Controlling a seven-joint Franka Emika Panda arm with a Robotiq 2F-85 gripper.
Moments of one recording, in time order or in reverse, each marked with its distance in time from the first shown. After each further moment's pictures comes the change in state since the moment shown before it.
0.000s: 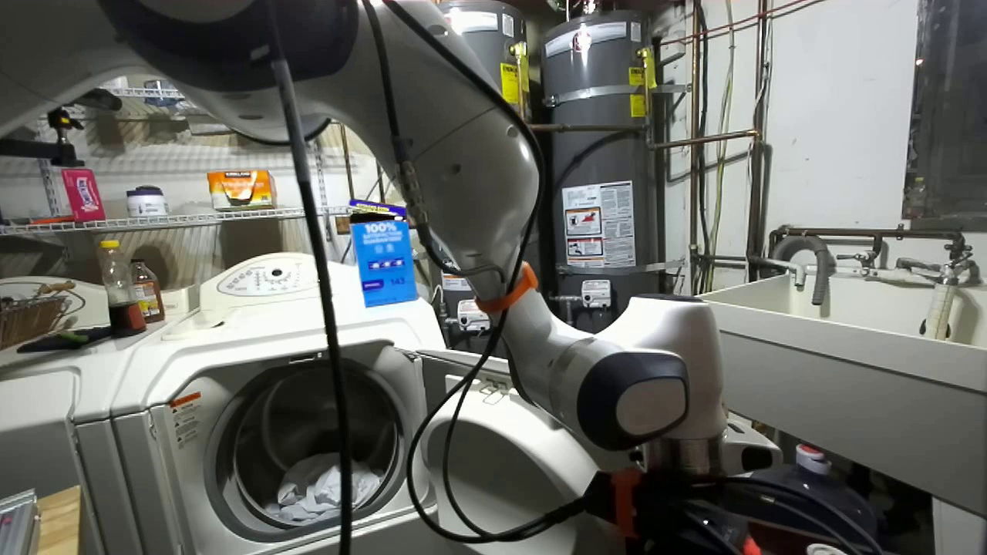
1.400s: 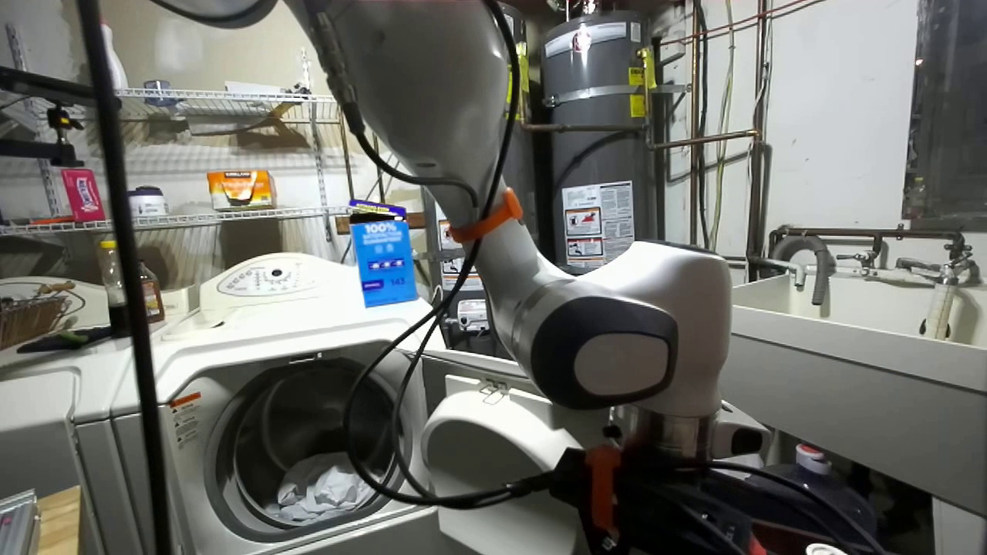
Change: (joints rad) arm -0.160 -0.249 0.109 -0.291 0.057 -0.065 -0.279
